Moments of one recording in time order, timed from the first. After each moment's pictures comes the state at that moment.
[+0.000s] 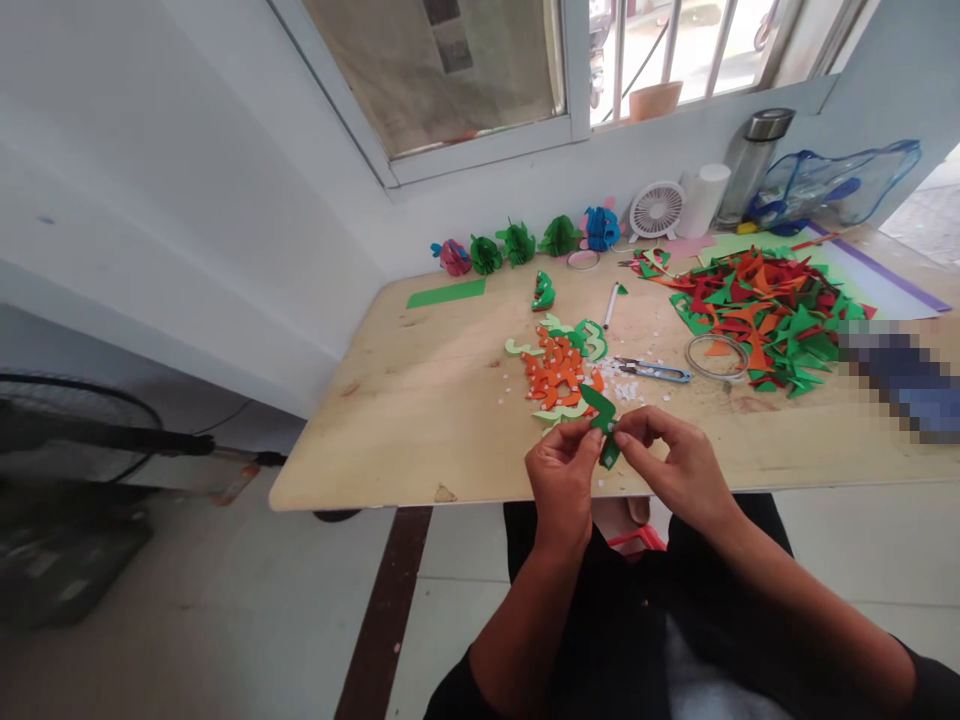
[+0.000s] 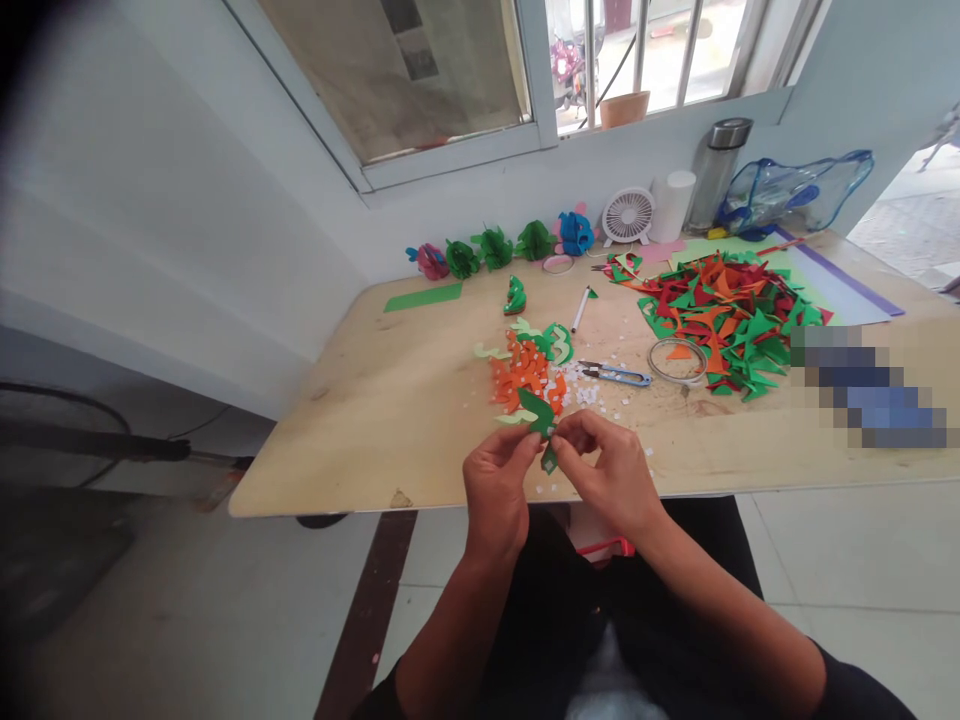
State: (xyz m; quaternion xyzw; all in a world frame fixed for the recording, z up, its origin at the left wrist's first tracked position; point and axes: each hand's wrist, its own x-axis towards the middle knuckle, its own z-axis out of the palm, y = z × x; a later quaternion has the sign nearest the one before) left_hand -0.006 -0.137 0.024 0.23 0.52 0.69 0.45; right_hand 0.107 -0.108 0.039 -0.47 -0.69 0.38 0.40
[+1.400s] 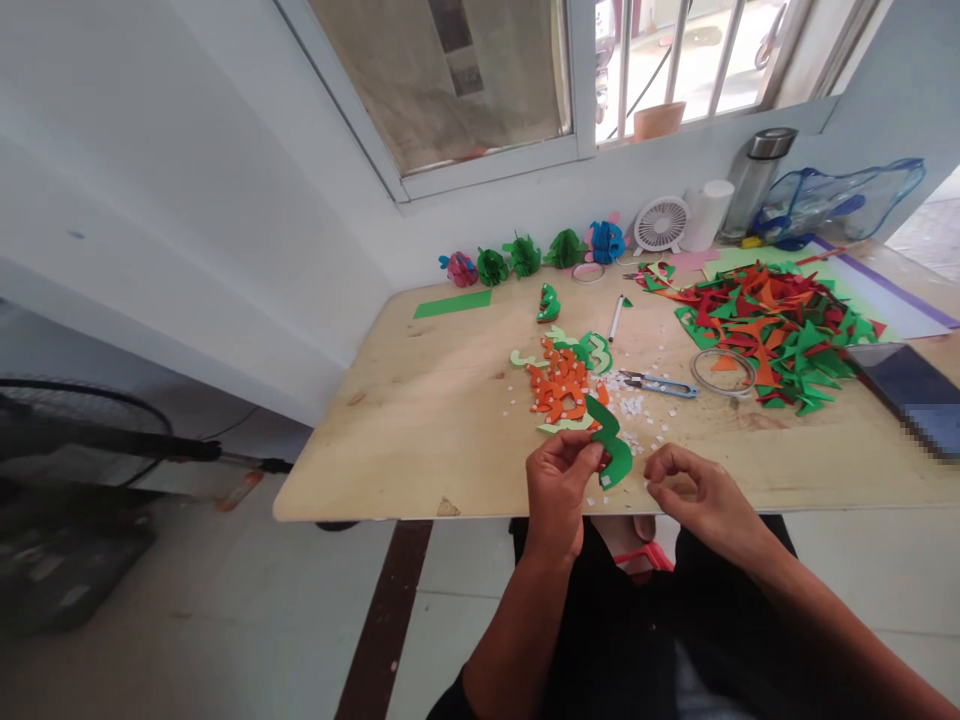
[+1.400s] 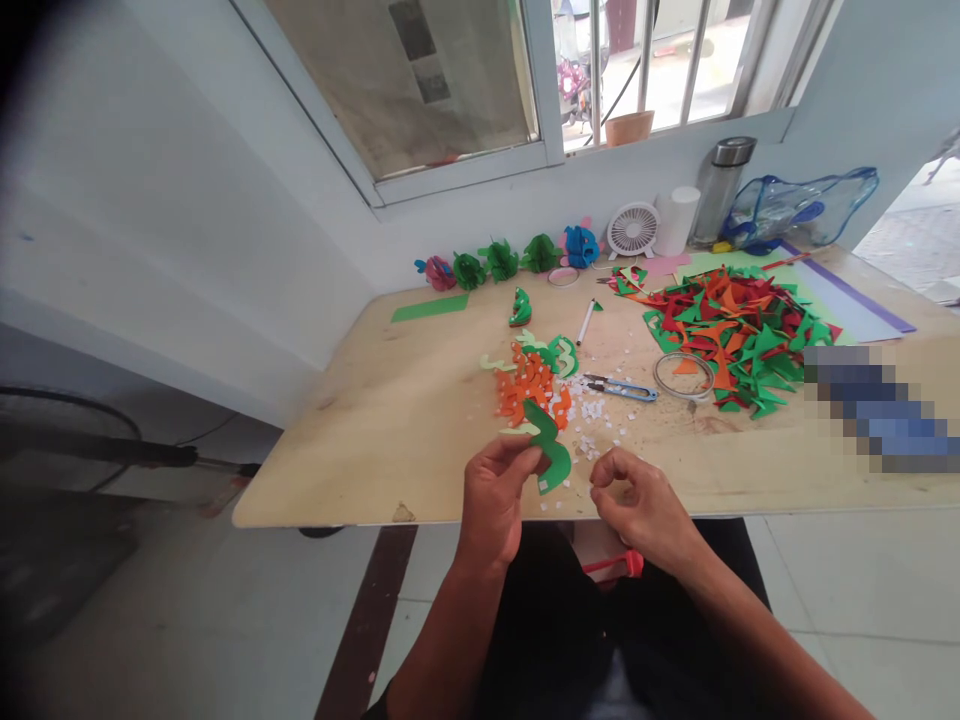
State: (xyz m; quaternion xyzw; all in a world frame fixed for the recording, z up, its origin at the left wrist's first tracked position) left_hand -0.020 -0.132 0.032 0.22 0.49 0.67 0.52; right_hand 0.142 -0.112 0.008 -0.48 -0.67 0.46 0.33
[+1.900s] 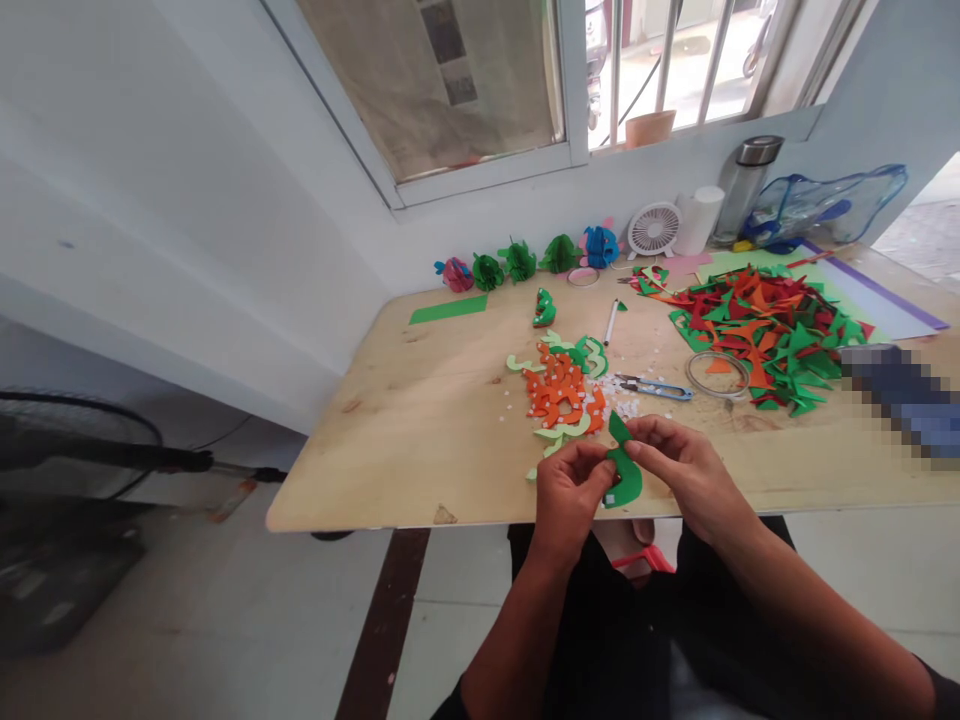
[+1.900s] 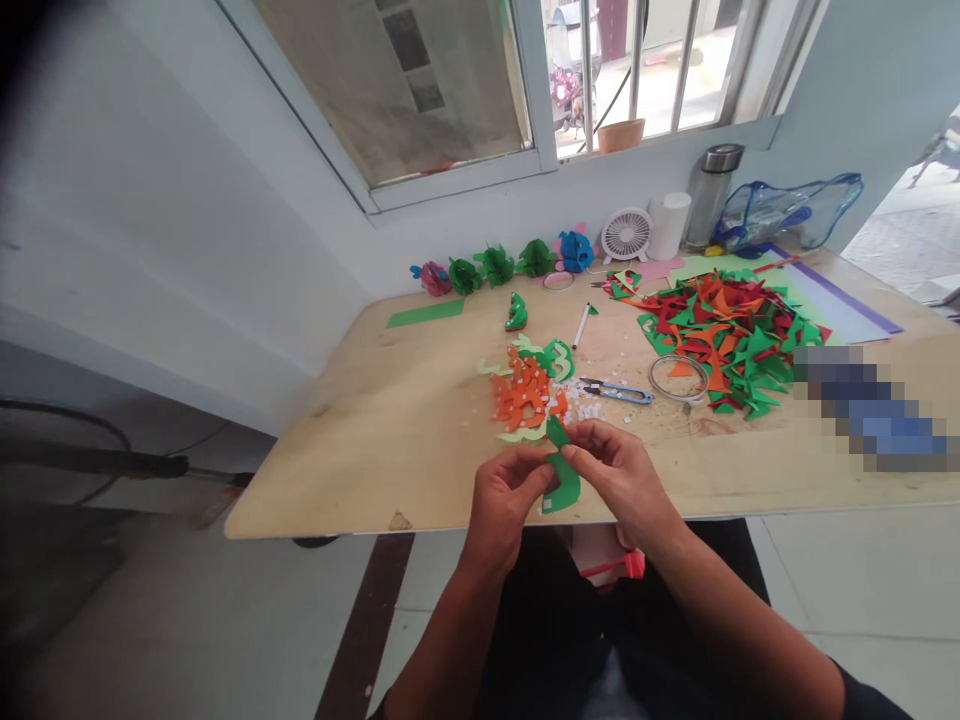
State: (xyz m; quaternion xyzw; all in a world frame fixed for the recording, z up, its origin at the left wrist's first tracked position) left_hand -0.020 -0.134 0.026 0.31 0.51 0.58 0.55; right_hand 0.110 -0.098 0.040 -0.43 -0.49 0.63 0.41
